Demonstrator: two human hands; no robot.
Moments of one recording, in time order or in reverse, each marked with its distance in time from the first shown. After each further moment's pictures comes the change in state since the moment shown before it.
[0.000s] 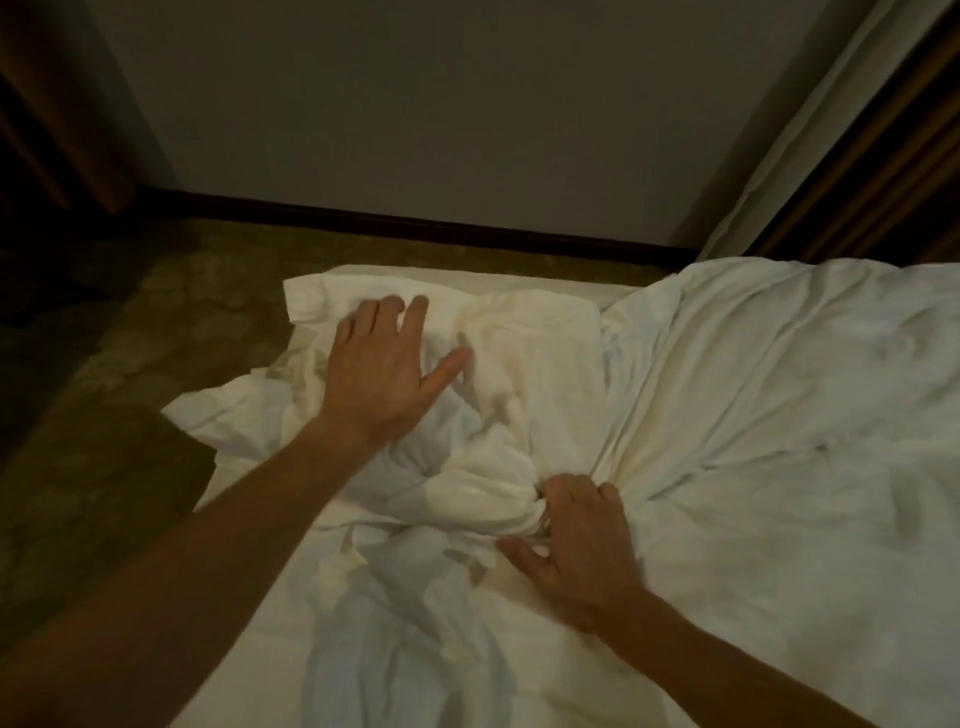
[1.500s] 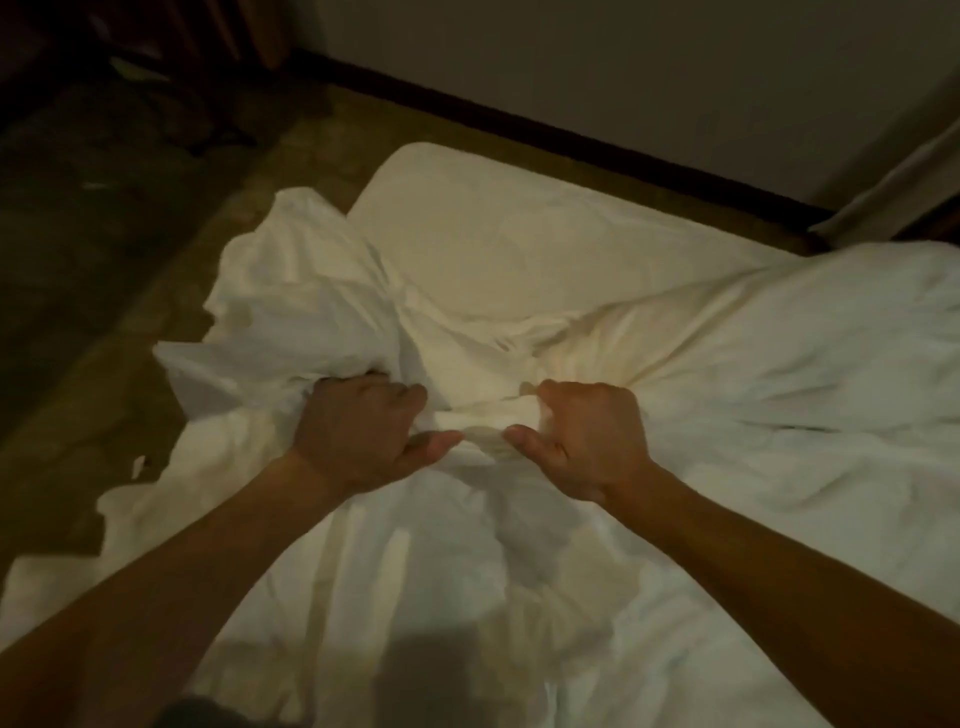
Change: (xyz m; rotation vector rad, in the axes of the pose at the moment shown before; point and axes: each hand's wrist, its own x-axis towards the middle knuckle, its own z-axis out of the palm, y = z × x) left_hand -0.198 0.133 -0.056 0.191 0.083 0.091; right_hand -0.012 0.057 -0.132 0.104 -0.252 -0.398
